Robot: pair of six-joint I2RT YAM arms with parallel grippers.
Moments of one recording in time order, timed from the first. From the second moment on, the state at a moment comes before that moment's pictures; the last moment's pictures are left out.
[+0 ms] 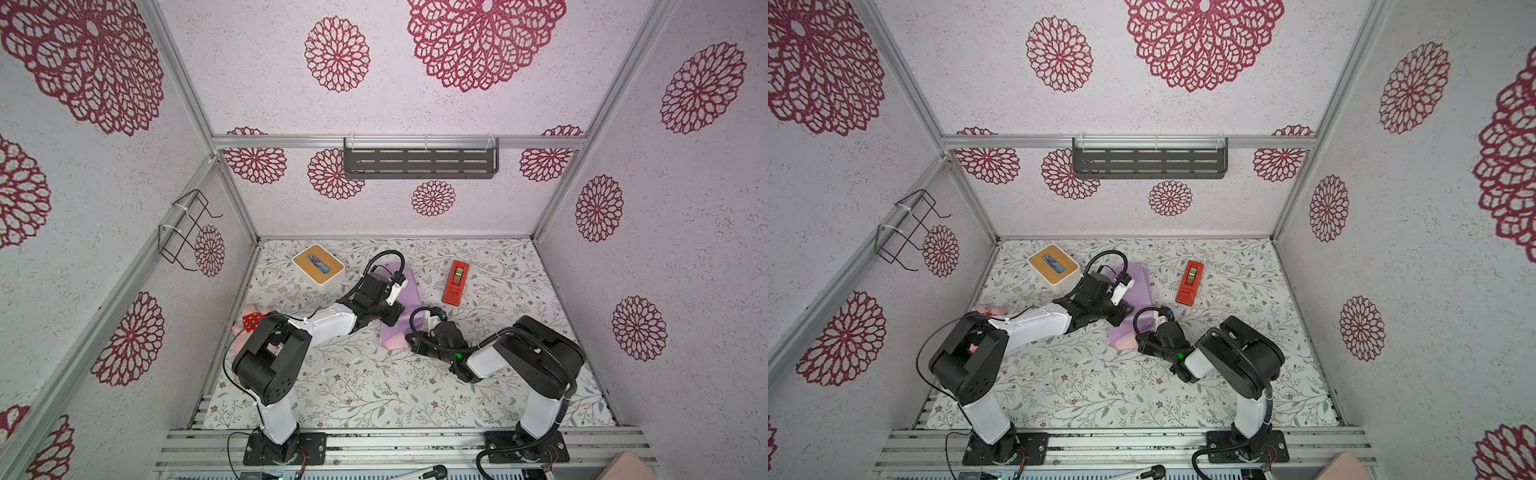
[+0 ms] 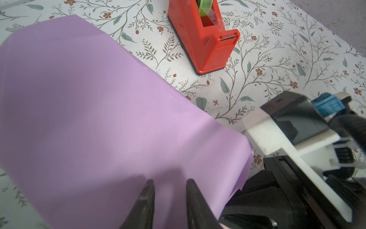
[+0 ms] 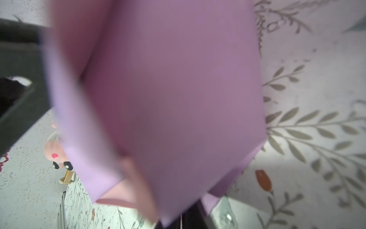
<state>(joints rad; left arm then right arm) -0.61 1.79 1.06 -0.02 0.20 0.00 0.74 1.82 0.51 0.79 -0.13 0.90</state>
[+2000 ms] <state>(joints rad) -0.61 1.79 1.07 -0.03 0.19 0.00 0.72 1.79 0.50 0.74 -0.22 0.86</state>
